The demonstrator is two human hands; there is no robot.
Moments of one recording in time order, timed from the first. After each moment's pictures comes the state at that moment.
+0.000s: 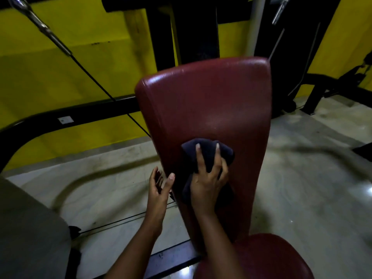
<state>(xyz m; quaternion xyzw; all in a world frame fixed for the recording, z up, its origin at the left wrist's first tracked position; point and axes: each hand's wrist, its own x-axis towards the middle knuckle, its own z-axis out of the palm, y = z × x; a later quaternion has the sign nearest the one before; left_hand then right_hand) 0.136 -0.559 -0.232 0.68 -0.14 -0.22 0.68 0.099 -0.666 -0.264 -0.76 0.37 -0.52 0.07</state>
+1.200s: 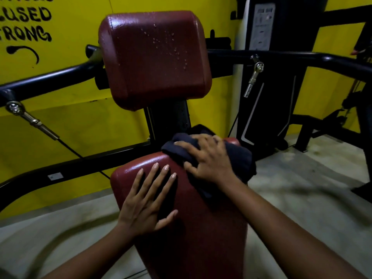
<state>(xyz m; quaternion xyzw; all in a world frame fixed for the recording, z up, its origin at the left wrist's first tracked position) 0.220 -0.651 -0.106 0.71 -0.58 0.40 0.01 0.132 -0.856 -0.061 -0.90 0.11 -0.42 -0.08</state>
